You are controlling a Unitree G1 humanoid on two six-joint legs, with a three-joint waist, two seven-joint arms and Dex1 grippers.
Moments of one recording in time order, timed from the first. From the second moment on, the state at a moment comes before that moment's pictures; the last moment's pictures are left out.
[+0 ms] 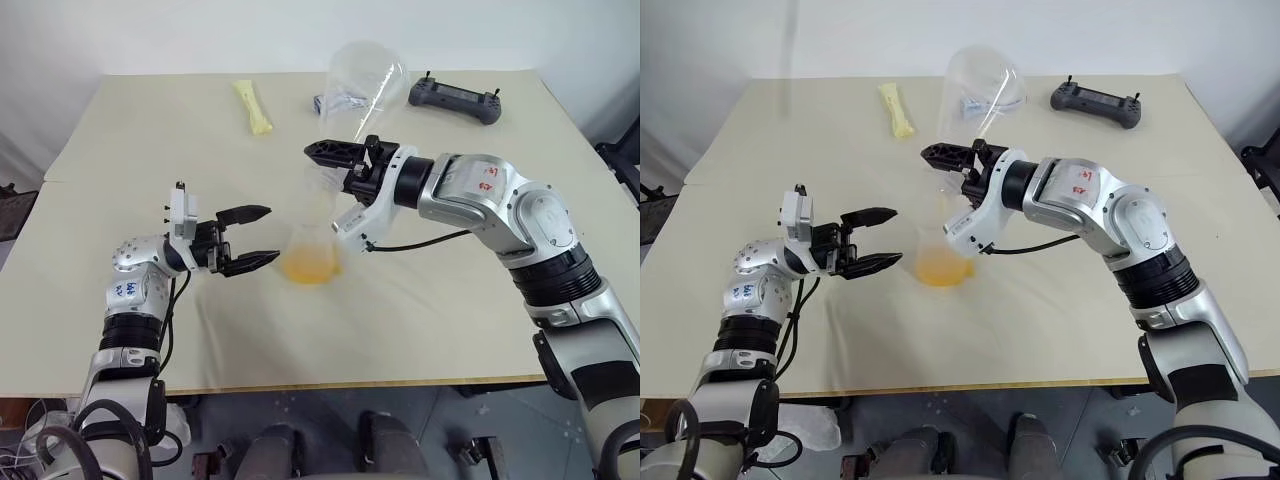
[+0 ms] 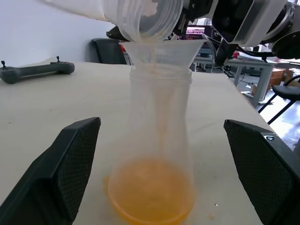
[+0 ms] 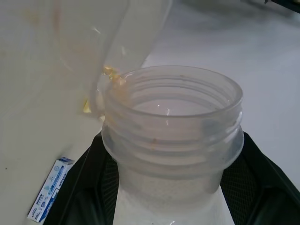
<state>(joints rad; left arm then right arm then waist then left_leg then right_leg) -0.69 0.48 0.16 0.56 -0.49 -0.03 -1.40 -1.04 -0.62 0.38 0.08 -0.89 -0.60 0.51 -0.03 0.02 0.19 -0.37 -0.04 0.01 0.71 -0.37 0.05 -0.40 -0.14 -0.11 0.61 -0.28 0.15</state>
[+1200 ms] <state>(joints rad) -0.69 0.50 0.16 0.57 -0.47 -0.03 -1.40 -0.85 -0.31 0.01 -0.22 -0.31 0.46 0.68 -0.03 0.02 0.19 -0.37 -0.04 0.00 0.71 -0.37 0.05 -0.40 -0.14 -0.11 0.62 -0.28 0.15</state>
